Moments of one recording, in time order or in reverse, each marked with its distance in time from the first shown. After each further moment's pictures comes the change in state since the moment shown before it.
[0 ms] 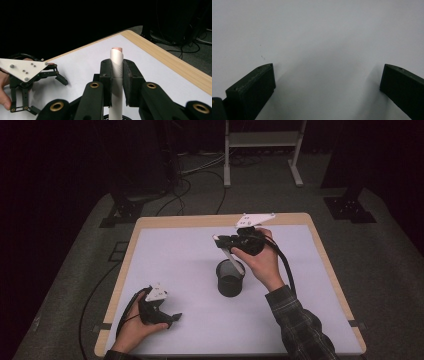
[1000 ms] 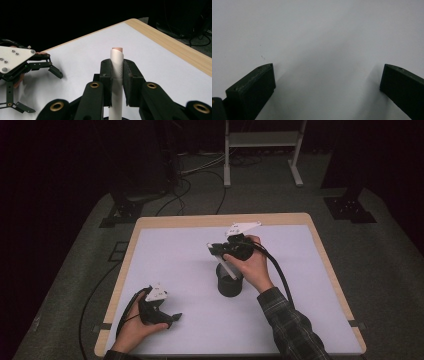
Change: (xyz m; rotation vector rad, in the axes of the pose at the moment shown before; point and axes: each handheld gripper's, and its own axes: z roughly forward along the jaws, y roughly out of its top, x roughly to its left) left arm 0.000 0.000 0.001 -0.007 0.002 -0.004; right arm -0.007 -0.027 0.041 0.052 0.030 0.010
